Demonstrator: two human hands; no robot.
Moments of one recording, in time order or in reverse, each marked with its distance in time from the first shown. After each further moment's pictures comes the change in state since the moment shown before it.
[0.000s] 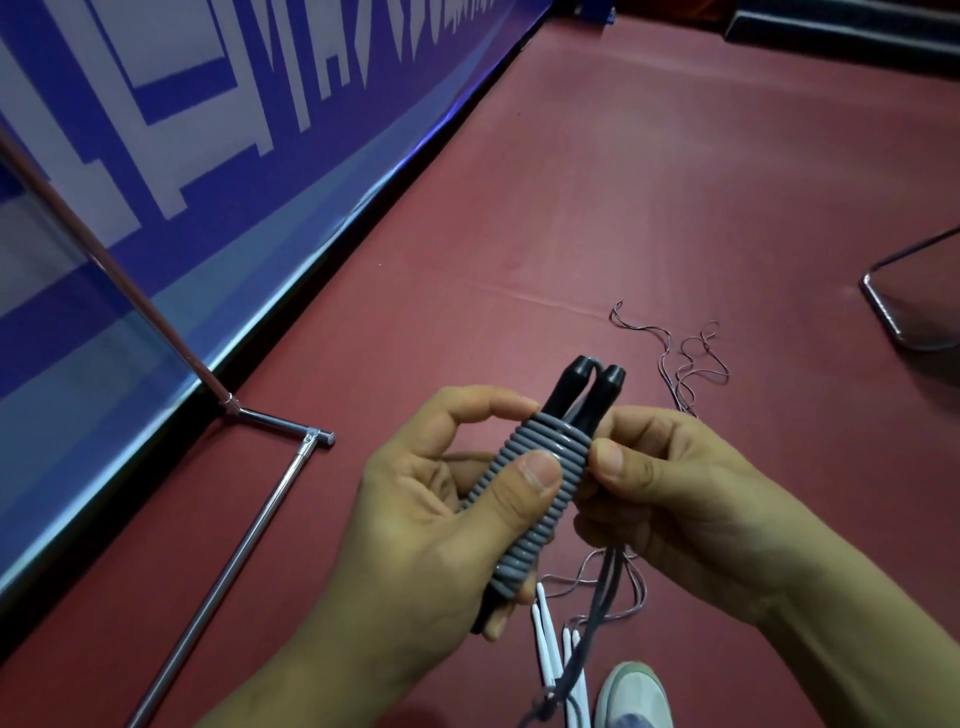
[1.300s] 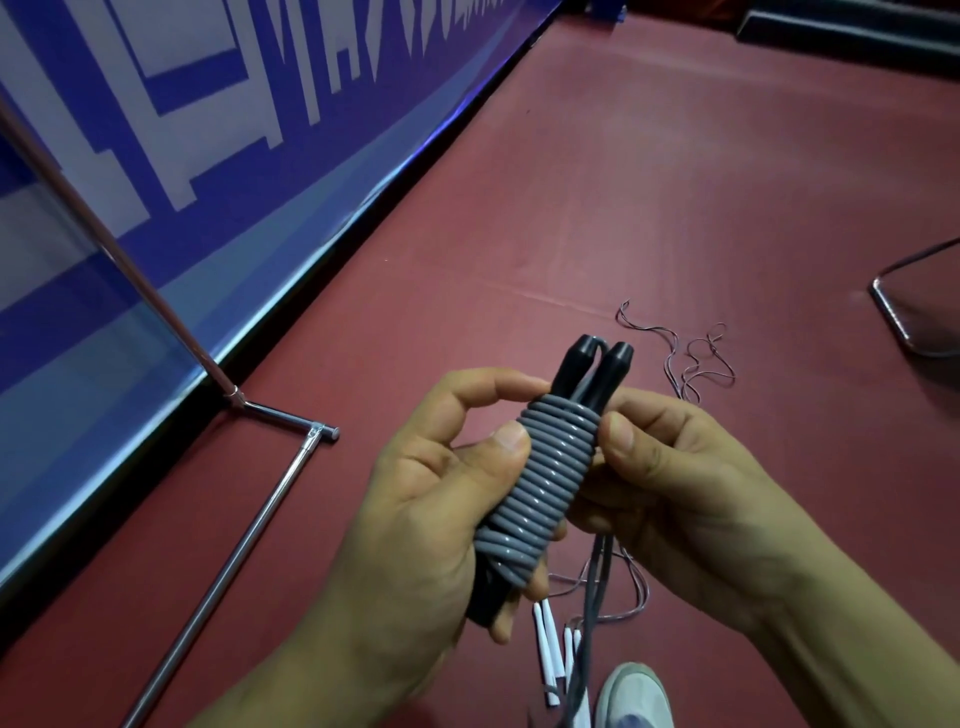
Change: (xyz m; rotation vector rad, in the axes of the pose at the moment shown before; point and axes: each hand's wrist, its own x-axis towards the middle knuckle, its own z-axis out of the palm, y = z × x) left_hand -0.001 0.007 -0.003 -0.159 -0.066 -0.079; right_hand 0.006 0.004 0.014 0.002 -0.013 -0.097
